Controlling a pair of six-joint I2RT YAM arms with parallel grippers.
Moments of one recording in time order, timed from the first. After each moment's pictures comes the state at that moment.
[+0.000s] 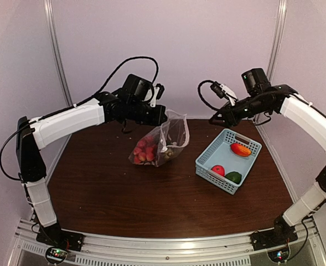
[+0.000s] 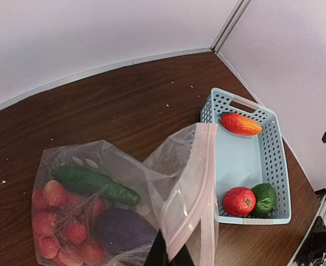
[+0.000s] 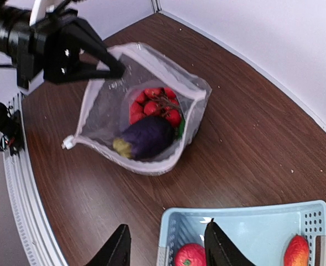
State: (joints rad) left arm -0.81 1.87 1.78 -0.50 0.02 -0.37; right arm 0.42 1.54 1.61 -0.82 -0.51 -0.23
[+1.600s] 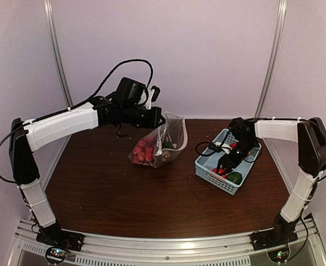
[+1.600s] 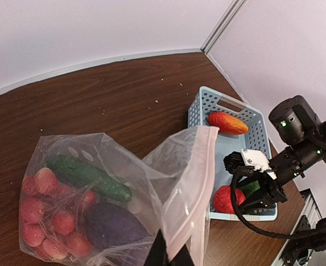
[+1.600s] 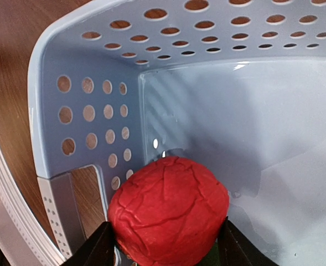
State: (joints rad) left arm -0.80 1.79 1.65 -0.42 0.09 -0.42; right arm 0.32 1.77 1.21 -0.87 -0.45 -0.40
